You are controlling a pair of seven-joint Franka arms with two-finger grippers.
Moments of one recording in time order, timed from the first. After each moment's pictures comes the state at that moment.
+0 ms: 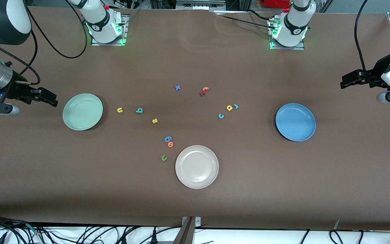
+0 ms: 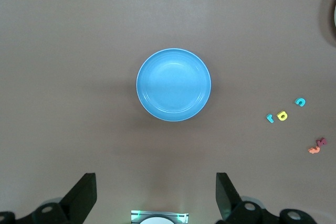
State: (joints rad) left arm -0.04 0.10 0.04 -1.49 -0.02 1.42 -0.06; right arm 0.12 0.08 -0.10 -1.73 0.02 1.81 0.11
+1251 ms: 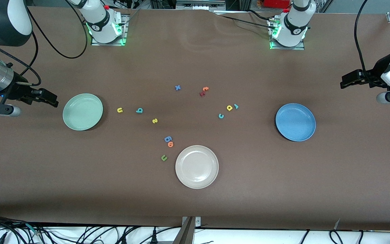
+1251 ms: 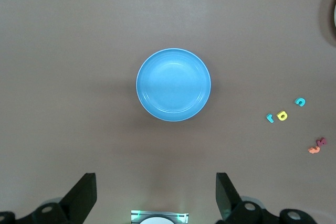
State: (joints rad) left arm -0.04 0.10 0.04 -1.49 -0.02 1.42 -0.06; right arm 0.12 0.08 -0.10 -1.73 0.02 1.81 0.11
